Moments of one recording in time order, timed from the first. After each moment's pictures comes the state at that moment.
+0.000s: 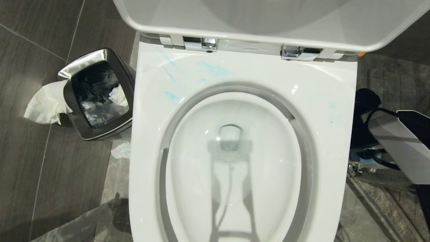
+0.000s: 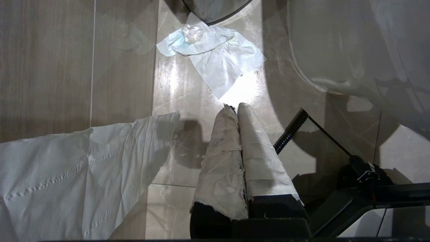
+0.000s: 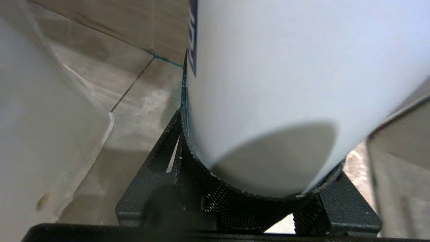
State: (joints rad) left arm -0.01 0.00 0.00 0.01 -0.03 0.02; right arm 0.03 2.43 -1.63 -1.52 0.03 -0.27
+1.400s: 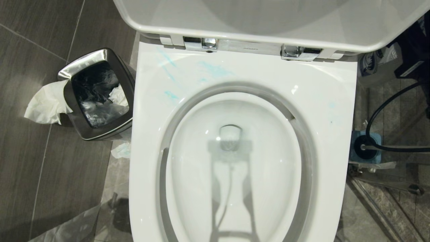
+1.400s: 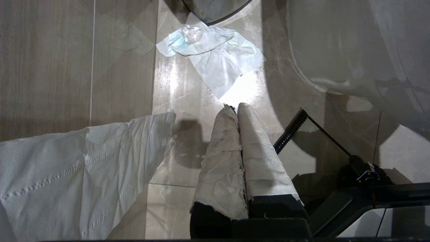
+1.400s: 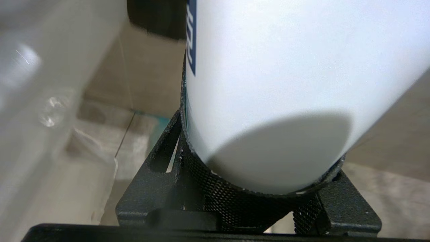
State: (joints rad) left arm -0.01 0.00 0.00 0.01 -0.03 0.02; right arm -0.02 1.59 -0.77 -1.52 -0.07 -0.16
